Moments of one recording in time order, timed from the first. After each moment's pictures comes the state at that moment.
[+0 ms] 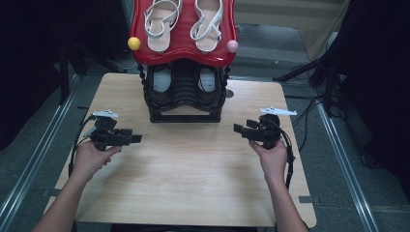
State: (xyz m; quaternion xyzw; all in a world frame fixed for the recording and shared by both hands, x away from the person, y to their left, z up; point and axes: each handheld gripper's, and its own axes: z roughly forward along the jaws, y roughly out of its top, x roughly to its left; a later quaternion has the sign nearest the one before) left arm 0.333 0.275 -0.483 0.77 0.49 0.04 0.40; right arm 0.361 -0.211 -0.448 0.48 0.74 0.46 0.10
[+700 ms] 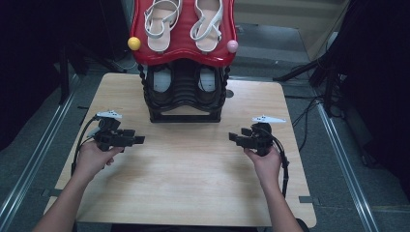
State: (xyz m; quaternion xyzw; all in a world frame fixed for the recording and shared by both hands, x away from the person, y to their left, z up) left arm 0.334 0.267 -0.486 0.78 0.48 0.04 0.40; right arm 0.362 -0.203 -0.484 0.48 0.76 0.44 0.09
